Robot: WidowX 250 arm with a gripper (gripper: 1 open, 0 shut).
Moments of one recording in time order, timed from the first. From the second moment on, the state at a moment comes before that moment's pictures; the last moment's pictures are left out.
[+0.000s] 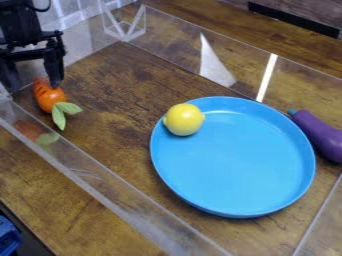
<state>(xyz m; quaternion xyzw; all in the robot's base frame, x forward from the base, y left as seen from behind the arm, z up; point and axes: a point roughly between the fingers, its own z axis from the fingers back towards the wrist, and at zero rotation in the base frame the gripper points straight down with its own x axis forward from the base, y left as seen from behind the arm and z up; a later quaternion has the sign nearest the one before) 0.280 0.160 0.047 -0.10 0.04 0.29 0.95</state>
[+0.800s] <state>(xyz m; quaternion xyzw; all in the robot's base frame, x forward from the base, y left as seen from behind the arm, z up) 0.286 0.166 0.024 -0.11 0.04 0.31 0.94</state>
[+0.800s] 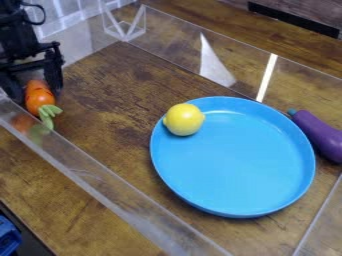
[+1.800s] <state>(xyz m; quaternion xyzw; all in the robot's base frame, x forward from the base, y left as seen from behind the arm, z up) 0.293 0.177 0.026 -0.11 0.04 0.32 0.94</state>
